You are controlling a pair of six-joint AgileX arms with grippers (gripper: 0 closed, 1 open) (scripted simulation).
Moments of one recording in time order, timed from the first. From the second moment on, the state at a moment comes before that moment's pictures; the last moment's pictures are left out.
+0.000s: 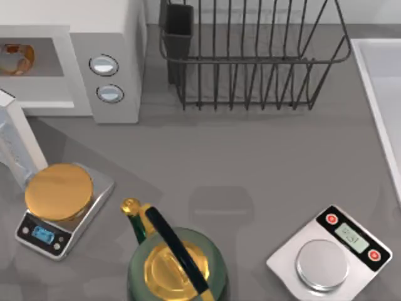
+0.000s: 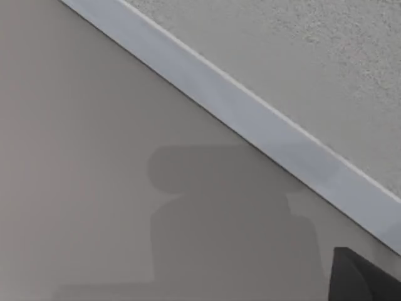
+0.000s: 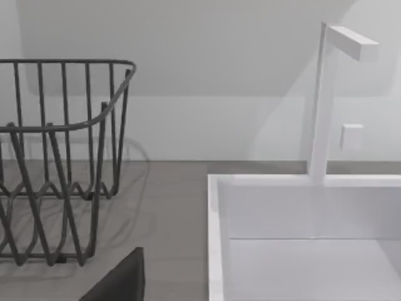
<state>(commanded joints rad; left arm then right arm) 0.36 1.05 0.39 -0.04 0.29 0.09 0.00 0.00 0.00 0.00 0.00 0.00</state>
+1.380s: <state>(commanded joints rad) 0.06 1.48 0.63 0.09 0.09 0.07 0.00 0.00 0.00 0.00 0.00 0.00</state>
